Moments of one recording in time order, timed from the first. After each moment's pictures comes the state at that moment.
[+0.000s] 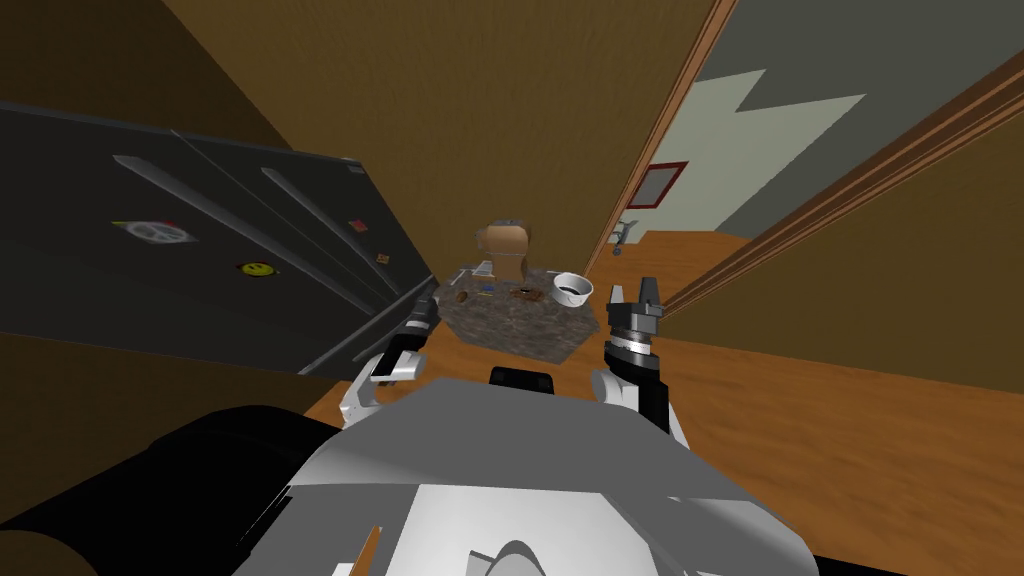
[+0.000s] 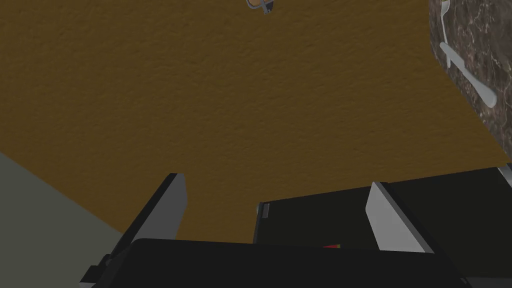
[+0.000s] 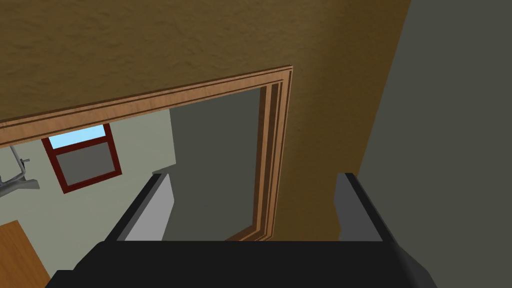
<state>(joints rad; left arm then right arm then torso) 0.55 0.35 0.24 -2.16 0.13 -0.08 -0.07 0.53 0.00 0.04 -2.30 -0.04 -0.46 0.05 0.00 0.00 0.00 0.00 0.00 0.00</state>
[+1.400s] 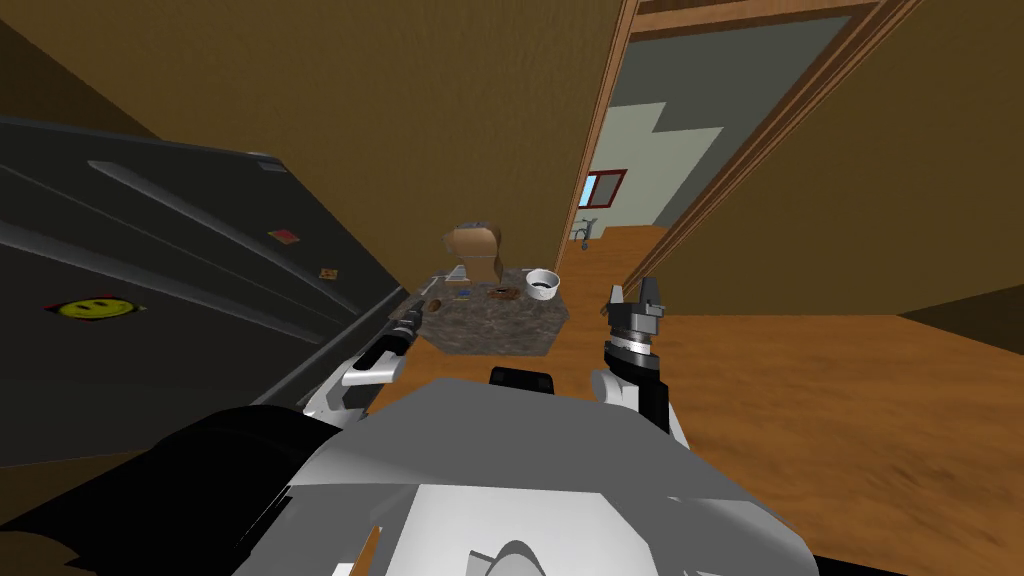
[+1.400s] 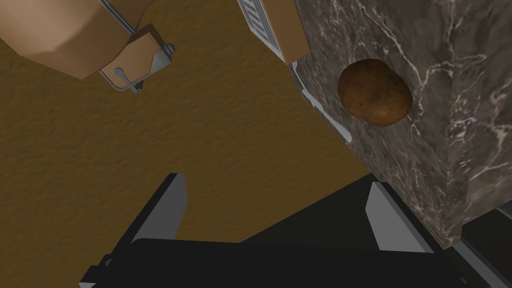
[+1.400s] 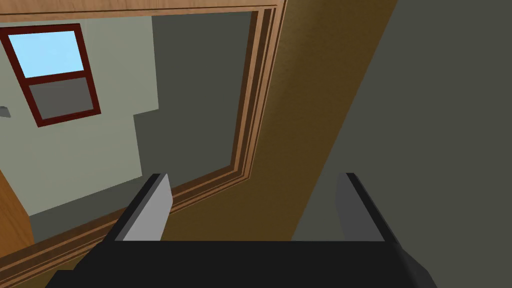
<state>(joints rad) 0.59 0.50 0.35 -2.04 0.20 0.28 -0.04 0.53 0.00 0.04 -2.30 -0.04 -0.46 0.05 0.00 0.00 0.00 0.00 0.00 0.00</state>
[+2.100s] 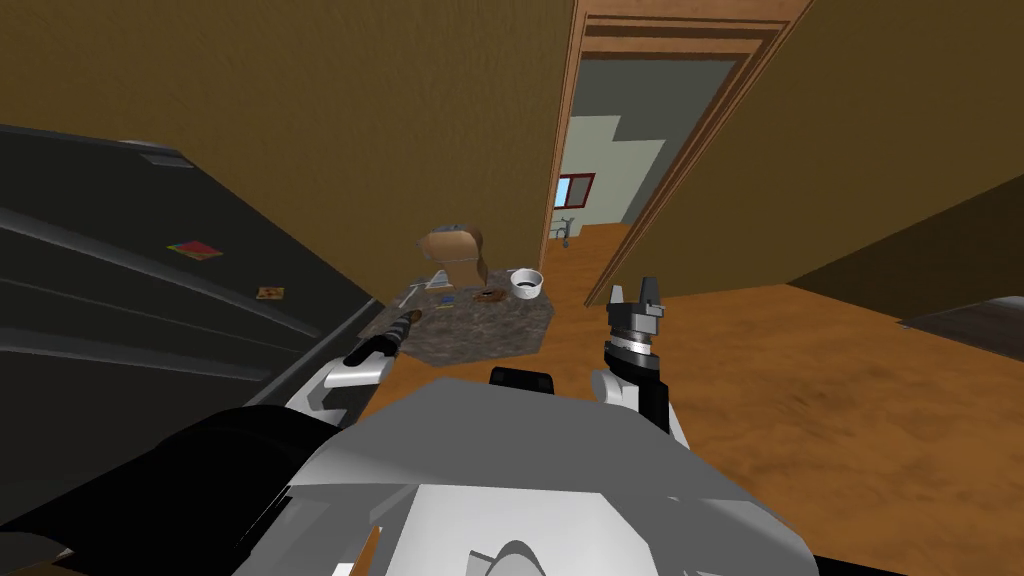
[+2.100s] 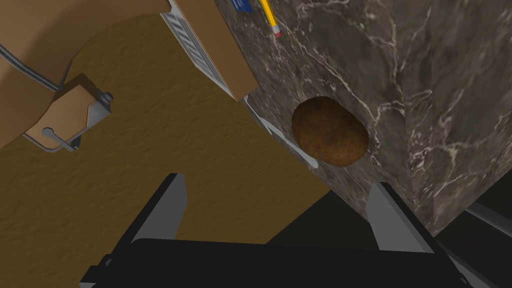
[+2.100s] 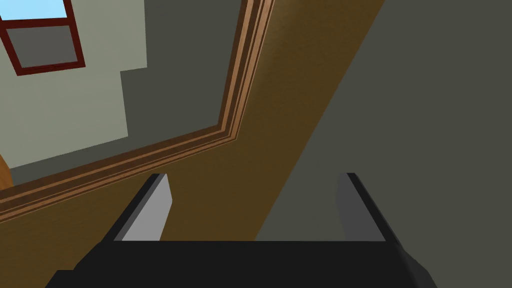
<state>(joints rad) 0.61 0.59 0.40 -1.96 0.24 0.46 -0.02 0.53 0.00 0.04 -2.30 -0.04 -0.46 0.05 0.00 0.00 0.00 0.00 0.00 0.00</state>
